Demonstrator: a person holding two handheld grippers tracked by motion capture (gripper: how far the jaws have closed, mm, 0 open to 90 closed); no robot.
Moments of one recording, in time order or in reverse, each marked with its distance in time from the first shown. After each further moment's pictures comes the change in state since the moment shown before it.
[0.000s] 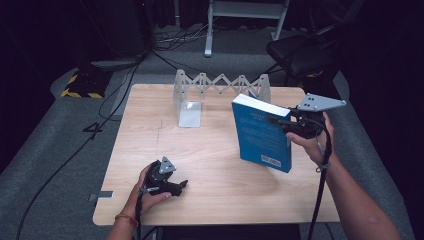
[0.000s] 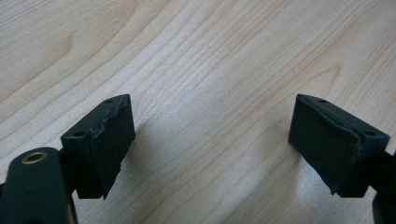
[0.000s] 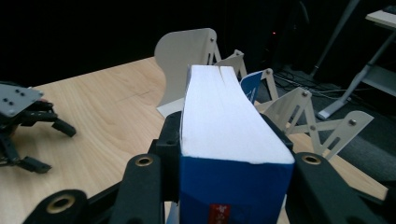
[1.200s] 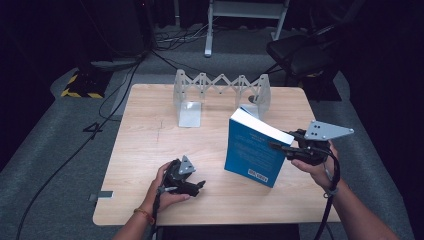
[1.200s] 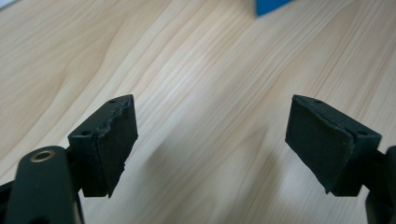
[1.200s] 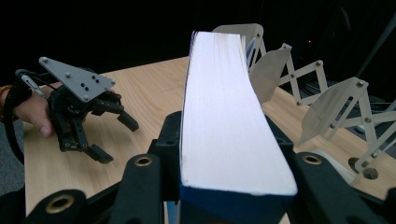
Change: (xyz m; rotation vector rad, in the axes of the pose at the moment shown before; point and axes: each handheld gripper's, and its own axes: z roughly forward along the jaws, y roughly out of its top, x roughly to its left) left arm -0.029 0.028 0.010 -0.015 -0.044 0.099; right arm 0.037 -0.039 -0.027 -0.052 0.135 -0.019
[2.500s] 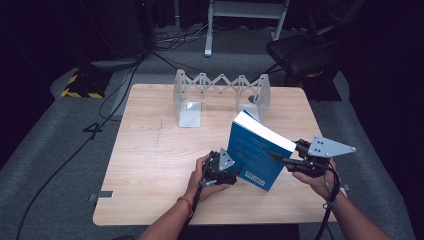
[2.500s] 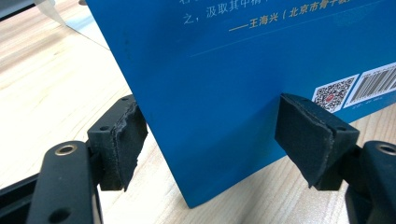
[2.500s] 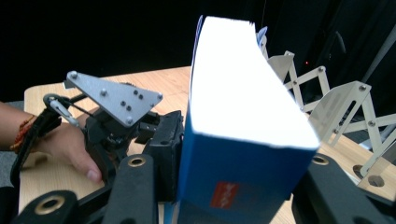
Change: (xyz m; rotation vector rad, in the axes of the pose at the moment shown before) left arm -0.057 0.080 0.072 -0.227 0.026 0.087; right arm 0.011 -0.039 -0.005 -0.094 0.000 -0.035
